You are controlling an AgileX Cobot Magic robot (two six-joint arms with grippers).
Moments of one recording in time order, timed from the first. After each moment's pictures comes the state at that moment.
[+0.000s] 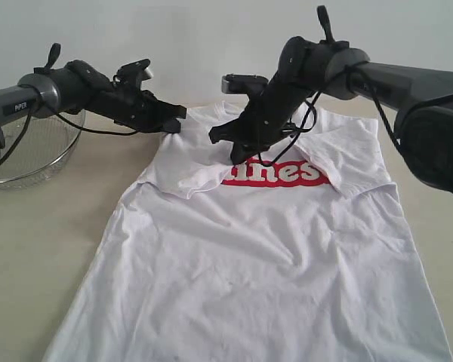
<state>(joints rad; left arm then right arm) -0.14 2.70 -2.26 -0.81 0.67 0.66 0.22 2.55 -2.21 0.41 0.96 -0.27</state>
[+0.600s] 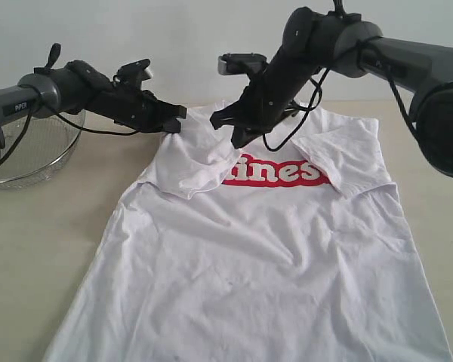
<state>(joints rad) -0.14 2.70 -2.26 -0.81 0.67 0.66 0.22 2.48 -2.21 0.39 0.99 -0.36</state>
